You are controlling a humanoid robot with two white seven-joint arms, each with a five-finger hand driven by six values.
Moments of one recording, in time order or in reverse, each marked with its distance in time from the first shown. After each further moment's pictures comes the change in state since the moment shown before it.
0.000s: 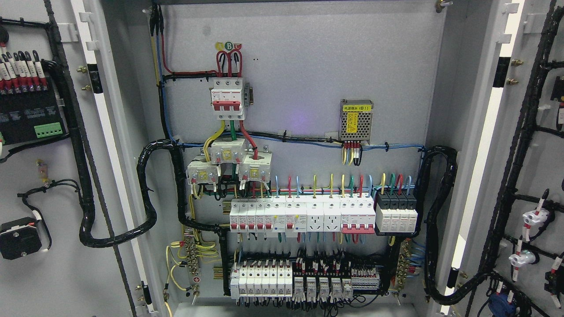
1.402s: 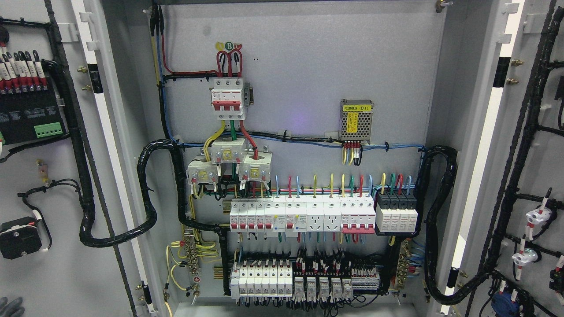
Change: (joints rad) left arm -0.166 0.011 0.245 0.172 0.009 0.003 -0.023; right arm -0.013 -0.010 -0.053 0.103 -0.009 0.006 -0.004
